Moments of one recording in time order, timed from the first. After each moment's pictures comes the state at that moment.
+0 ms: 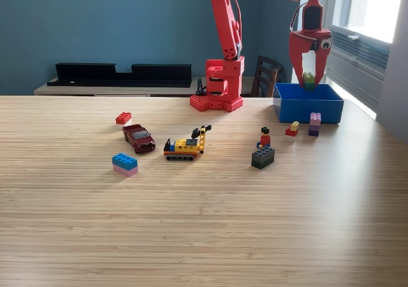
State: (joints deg) arm -74.5 107.6 109.2 74.7 -6.6
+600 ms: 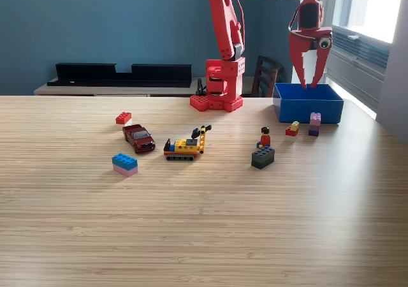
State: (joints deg) arm -57.4 107.6 105.2 74.7 -2.4
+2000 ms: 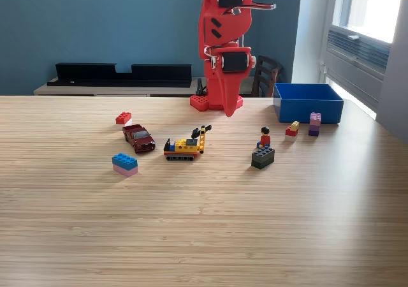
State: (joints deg) arm -4.9 108.2 112.7 65.0 -1.4
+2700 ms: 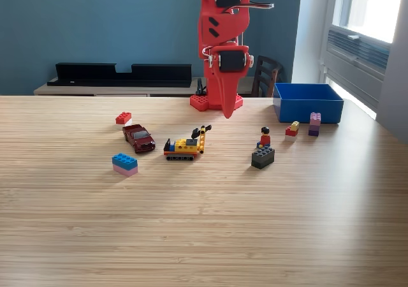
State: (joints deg) arm -2.6 108.2 112.7 60.6 0.6
